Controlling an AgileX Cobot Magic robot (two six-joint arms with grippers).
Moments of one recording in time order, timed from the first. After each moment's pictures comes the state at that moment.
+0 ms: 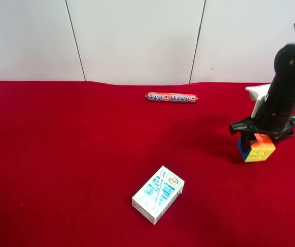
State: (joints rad) left arm -0.05 -0.01 -0.51 -0.05 1.07 0.02; right arm 0.10 1.75 -0.96 -0.10 0.78 0.08
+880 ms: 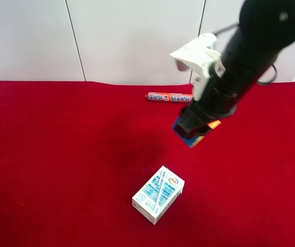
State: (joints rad) left arm -0.05 0.04 -0.51 -0.11 1.07 0.02; right arm 0.67 1.51 -1.05 -0.10 0.87 -0.06
